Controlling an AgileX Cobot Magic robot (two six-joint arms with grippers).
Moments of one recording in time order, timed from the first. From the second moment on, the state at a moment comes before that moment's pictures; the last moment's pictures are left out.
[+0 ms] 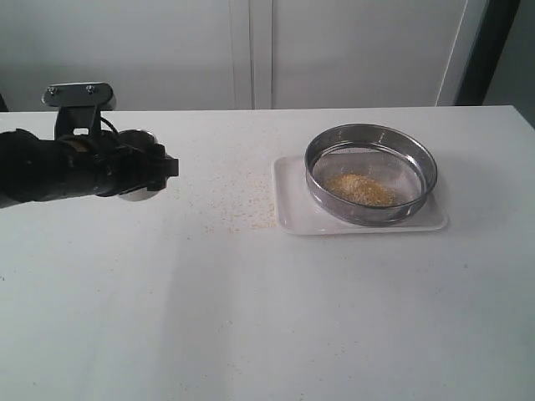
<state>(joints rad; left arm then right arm) -0.44 1.64 -0.86 -0.46 -0.15 0.20 0.12 0.01 0.00 0.02 0.34 0.09</state>
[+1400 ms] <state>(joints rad) -0.38 2.00 -0.98 -0.32 -0.34 0.00 0.12 0.01 0.00 0.02 0.34 0.09</state>
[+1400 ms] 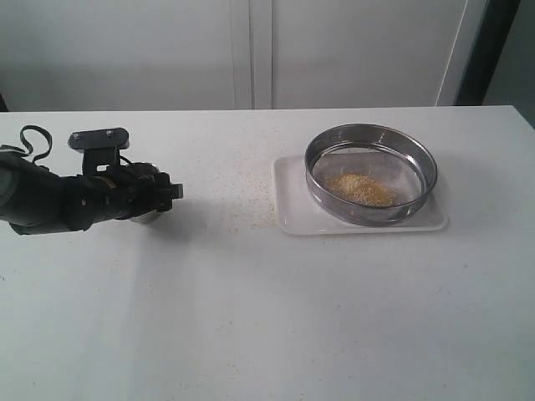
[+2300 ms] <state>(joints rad) -0.38 1.89 -0.98 -0.30 -0.23 0.05 0.12 0.01 0.00 0.02 0.34 0.11</state>
